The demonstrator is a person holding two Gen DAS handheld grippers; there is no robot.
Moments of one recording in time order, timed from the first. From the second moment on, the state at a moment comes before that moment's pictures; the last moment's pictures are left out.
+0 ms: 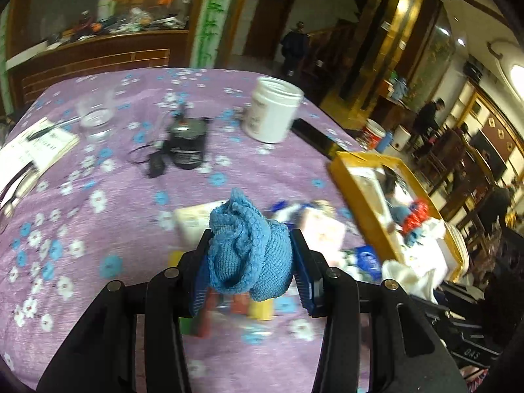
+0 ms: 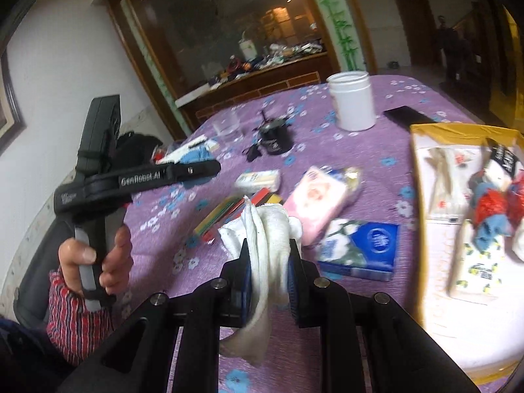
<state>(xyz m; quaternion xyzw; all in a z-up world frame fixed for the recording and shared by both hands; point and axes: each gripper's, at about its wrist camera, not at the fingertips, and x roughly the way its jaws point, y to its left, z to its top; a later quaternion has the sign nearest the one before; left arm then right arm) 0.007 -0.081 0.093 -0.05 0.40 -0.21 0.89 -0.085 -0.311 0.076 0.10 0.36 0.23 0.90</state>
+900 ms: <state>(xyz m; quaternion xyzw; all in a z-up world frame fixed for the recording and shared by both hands) -0.058 -0.317 0.087 0.07 0.43 -0.38 0.82 -0.128 -0.520 0.082 0.23 0.29 0.03 0.93</state>
